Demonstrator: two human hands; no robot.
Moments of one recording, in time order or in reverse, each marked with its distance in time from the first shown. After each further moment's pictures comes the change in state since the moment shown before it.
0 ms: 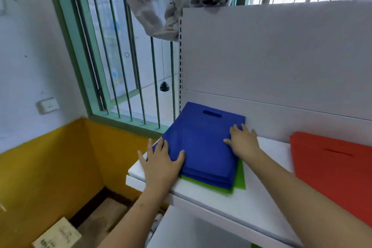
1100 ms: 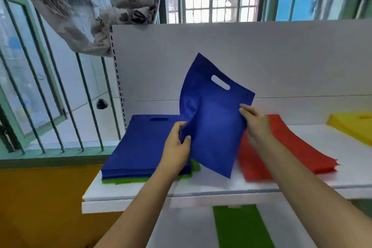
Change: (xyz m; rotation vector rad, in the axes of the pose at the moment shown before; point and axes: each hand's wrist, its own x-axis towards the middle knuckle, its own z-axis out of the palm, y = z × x) left_hand -0.048 0.118 -0.053 -1.071 -0.360 0.497; right_hand -0.147 0.096 -0.066 1.752 0.837 0.381
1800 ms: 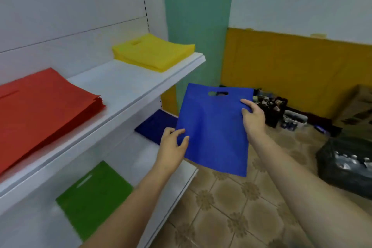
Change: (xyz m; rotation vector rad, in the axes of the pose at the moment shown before) left_hand -0.232 0.031 0.445 0.104 -0.973 0.083; right_hand -0.222 -0.069 -0.559 -0.578 1.066 0.114
